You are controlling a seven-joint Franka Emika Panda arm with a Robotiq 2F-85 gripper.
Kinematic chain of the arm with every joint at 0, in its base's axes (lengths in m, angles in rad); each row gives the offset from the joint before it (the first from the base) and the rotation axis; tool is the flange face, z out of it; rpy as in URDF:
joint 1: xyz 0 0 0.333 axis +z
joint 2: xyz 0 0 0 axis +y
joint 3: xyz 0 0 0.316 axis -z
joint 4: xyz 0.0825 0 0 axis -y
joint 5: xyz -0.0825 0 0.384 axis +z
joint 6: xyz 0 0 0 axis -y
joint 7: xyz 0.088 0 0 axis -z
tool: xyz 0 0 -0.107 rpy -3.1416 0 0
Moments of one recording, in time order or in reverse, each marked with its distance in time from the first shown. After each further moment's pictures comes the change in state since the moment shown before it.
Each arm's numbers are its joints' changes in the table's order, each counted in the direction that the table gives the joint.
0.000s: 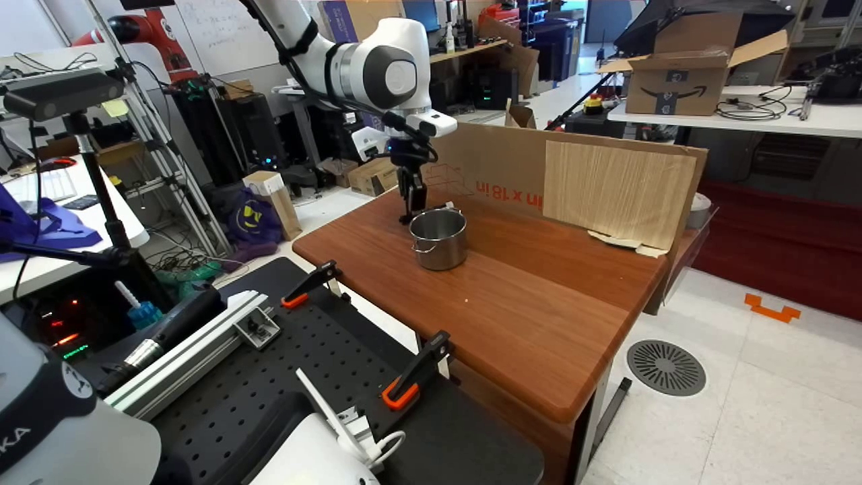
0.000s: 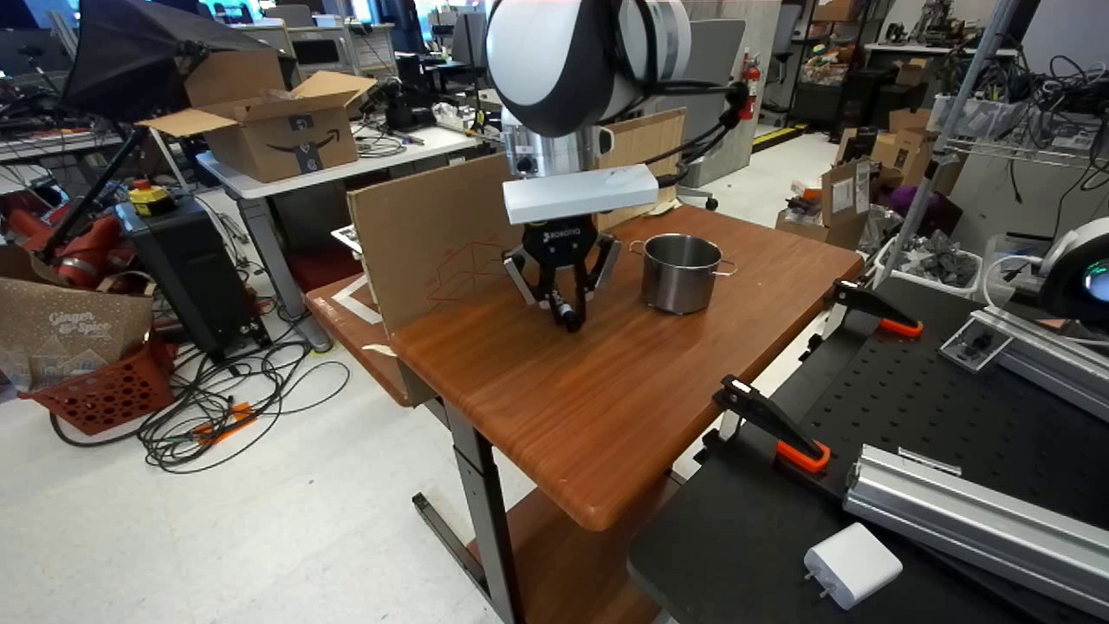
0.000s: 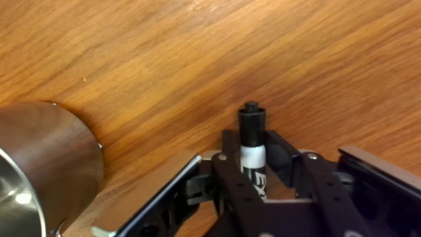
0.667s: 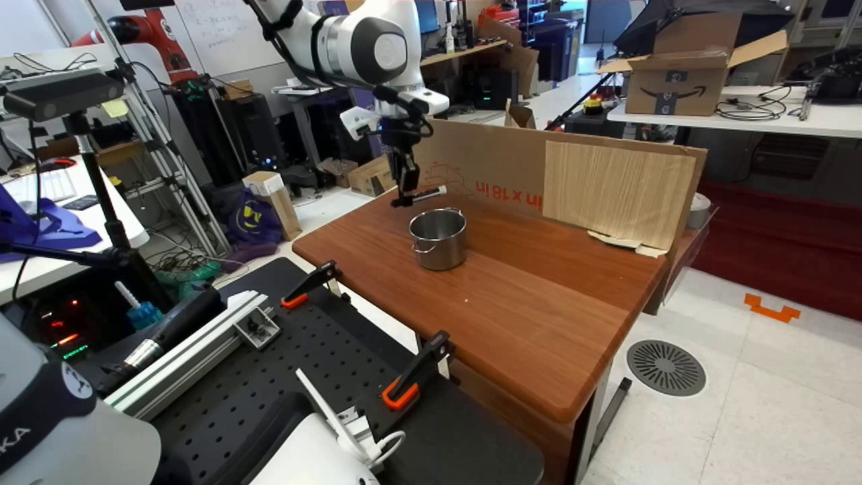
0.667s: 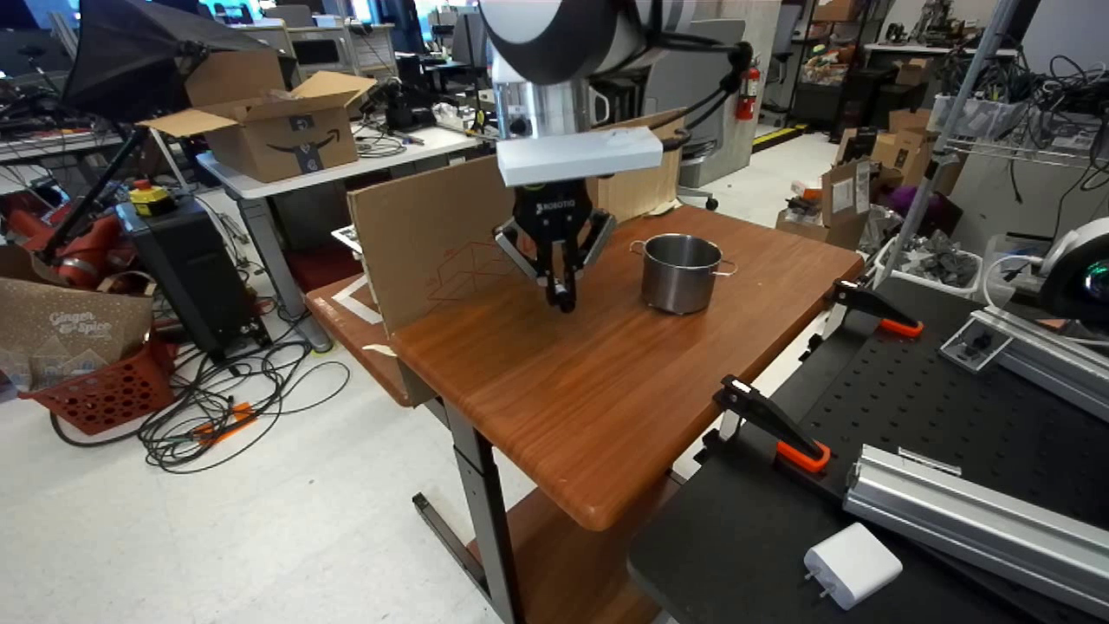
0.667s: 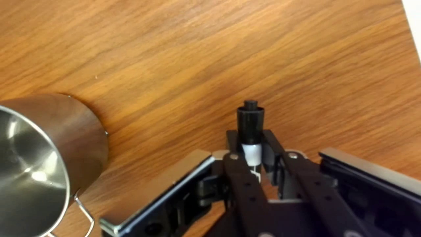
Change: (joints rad) arm -0.007 -0.095 -0.025 -0.038 0.000 -0.038 -0.045
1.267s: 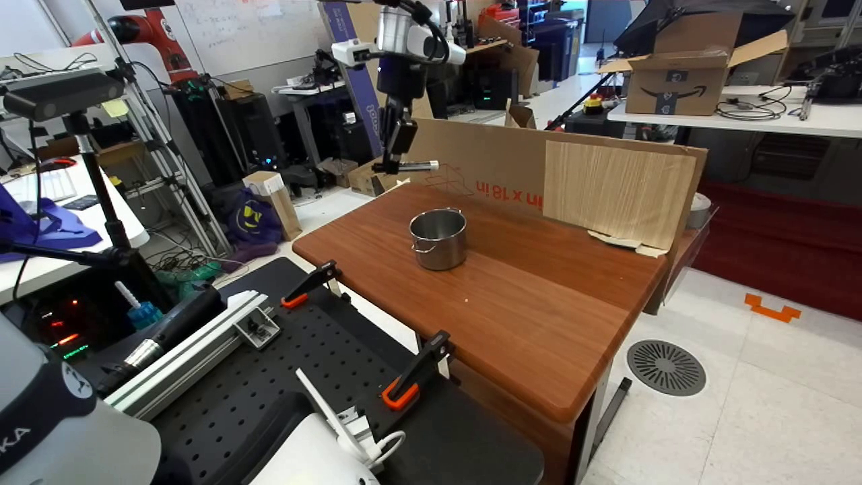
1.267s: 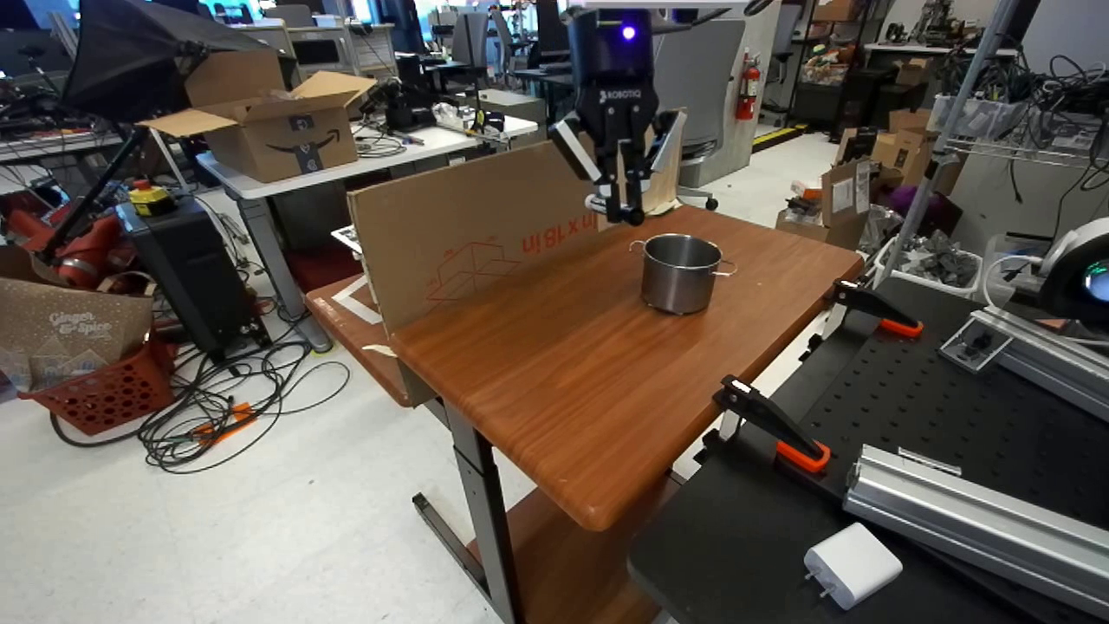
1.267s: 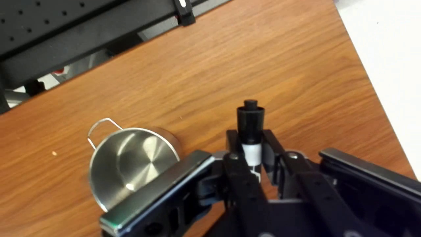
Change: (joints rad) arm -0.132 -0.228 -0.020 -0.051 0.121 -0.367 -0.196
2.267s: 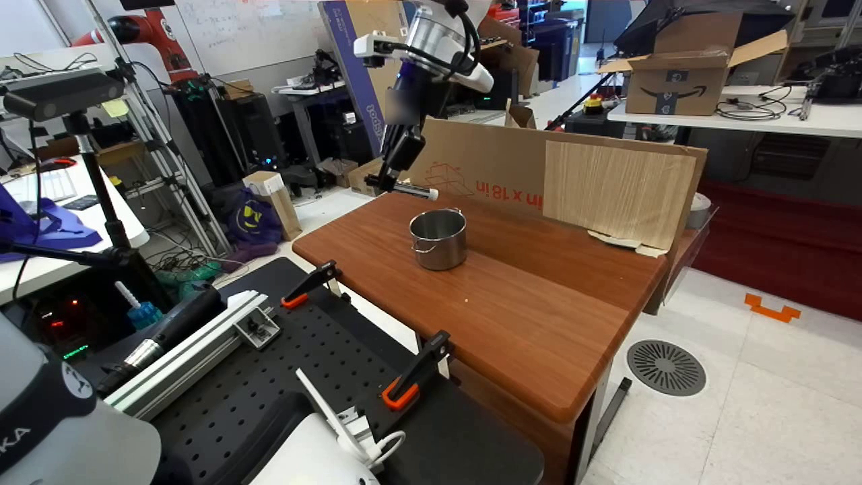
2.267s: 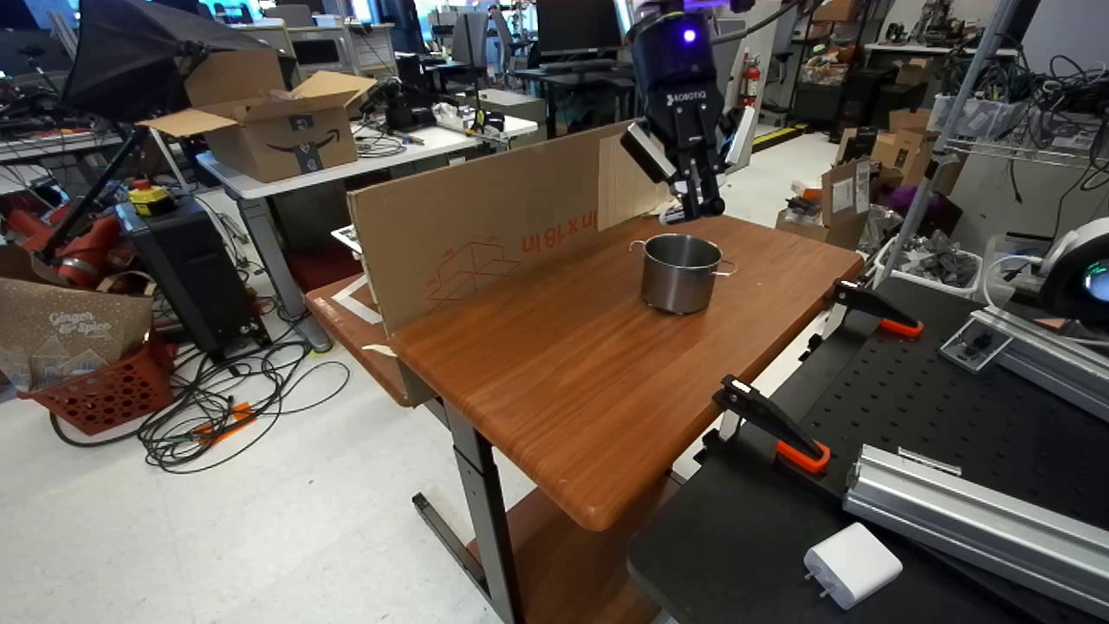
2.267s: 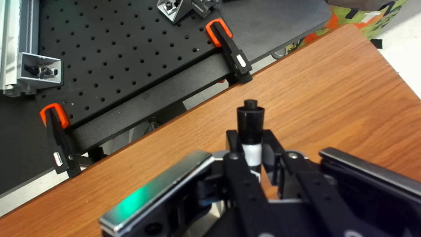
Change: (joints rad) arm -0.103 0.041 0.027 0.042 0.031 -0.270 -0.041
